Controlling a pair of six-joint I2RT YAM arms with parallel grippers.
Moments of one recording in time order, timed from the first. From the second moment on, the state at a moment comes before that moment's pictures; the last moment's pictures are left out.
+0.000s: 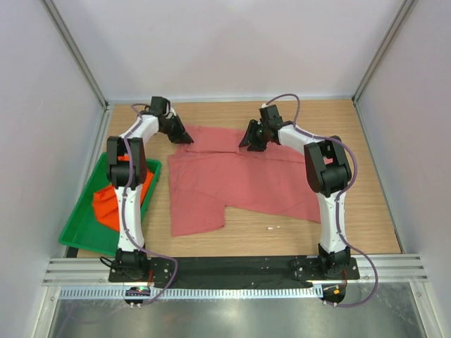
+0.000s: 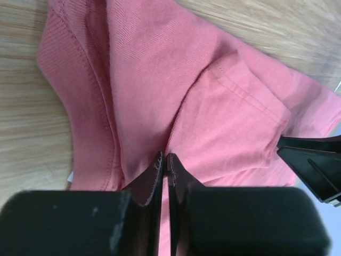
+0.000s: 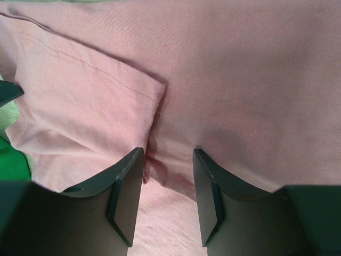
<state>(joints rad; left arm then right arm) -0.08 2.36 1.88 -0.58 0.50 -0.56 0.33 2.20 1.60 -0.28 -0.28 0.63</state>
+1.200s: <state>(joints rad) -0.09 2.29 1.96 -0.59 0.47 -0.59 0.33 2.22 1.79 -0.46 -0.16 0.59</state>
